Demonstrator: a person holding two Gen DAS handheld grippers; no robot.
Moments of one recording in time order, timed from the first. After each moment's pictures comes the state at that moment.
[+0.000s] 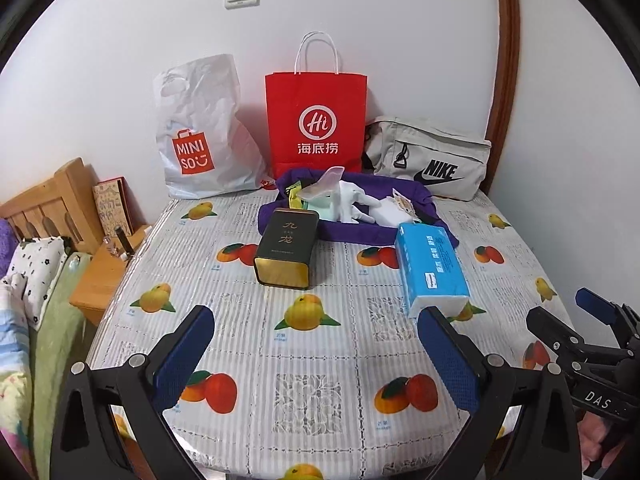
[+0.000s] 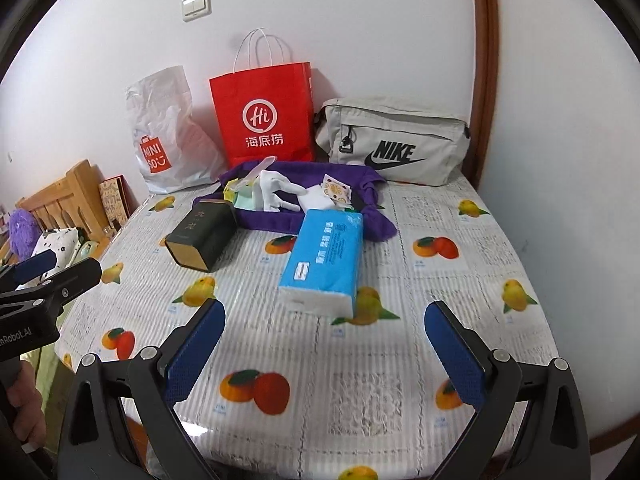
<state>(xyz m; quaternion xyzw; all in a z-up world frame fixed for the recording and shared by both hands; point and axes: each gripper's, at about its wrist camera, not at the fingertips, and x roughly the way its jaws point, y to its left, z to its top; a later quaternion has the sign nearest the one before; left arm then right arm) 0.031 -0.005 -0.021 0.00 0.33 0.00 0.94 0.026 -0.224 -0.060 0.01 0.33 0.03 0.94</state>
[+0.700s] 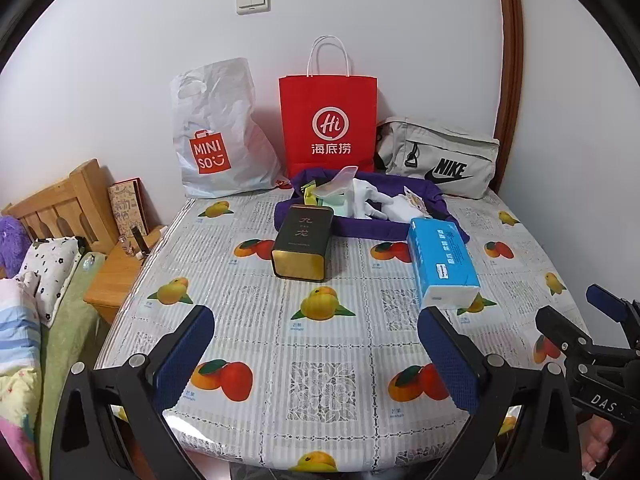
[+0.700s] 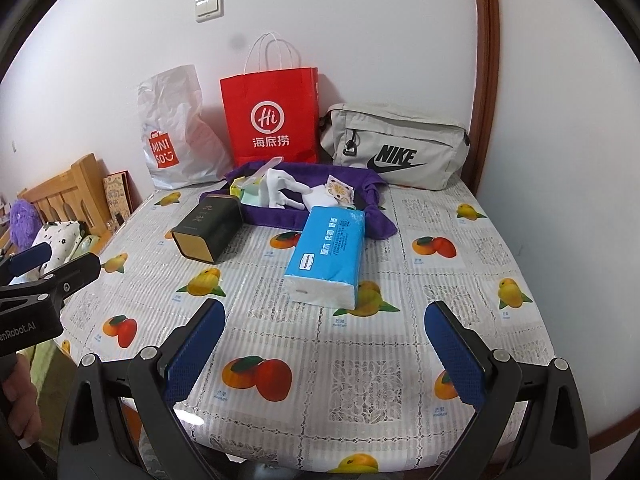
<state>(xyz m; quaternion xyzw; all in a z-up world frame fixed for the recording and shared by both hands) 0.013 0.000 -0.025 0.01 0.33 0.02 0.94 0.008 -0.218 -0.063 0.00 0.32 0.04 0.95</state>
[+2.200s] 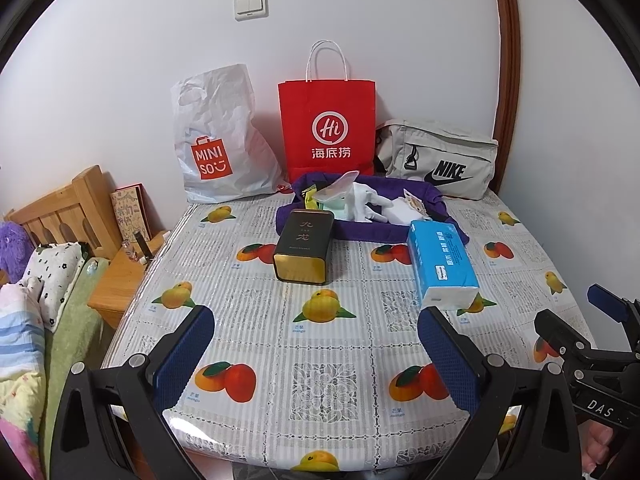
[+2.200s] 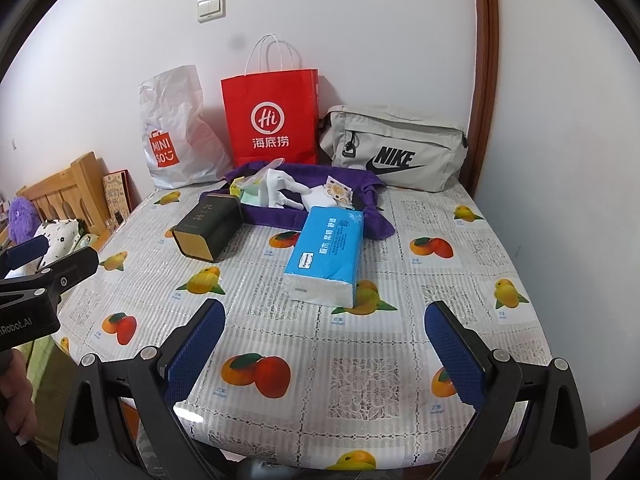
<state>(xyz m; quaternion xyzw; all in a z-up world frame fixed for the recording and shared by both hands) 0.008 -0.003 -0.022 0.01 0.32 0.02 0.95 0.004 -0.219 -0.062 -0.01 0.31 0.04 0.95</state>
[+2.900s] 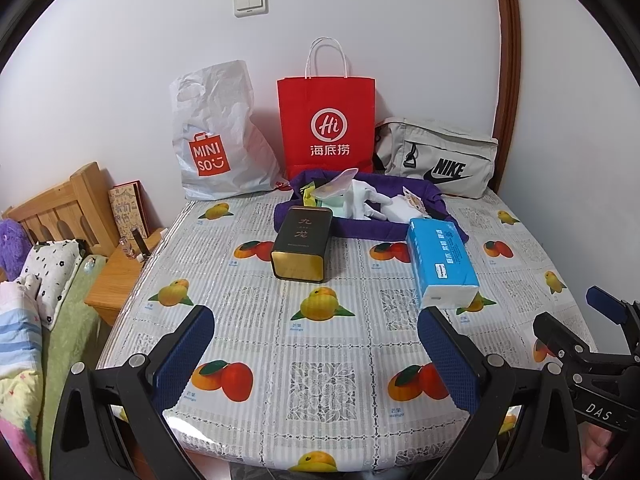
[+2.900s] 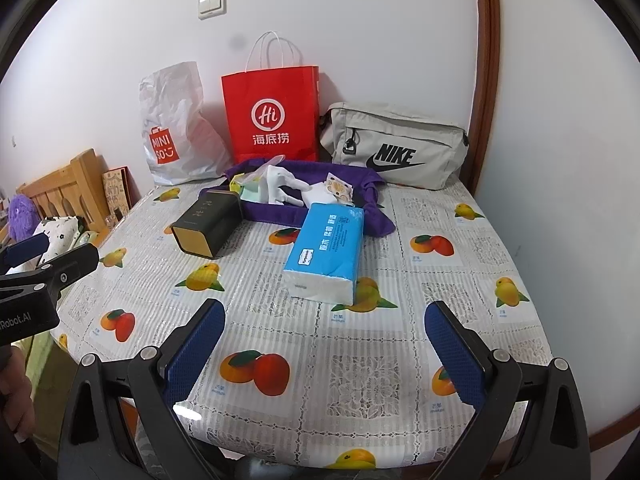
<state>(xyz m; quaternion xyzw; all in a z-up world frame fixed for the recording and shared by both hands) 0.009 -0.001 -0.023 0.01 0.32 0.02 0.95 0.005 -0.220 -0.065 -0.02 0.32 0.04 0.95</state>
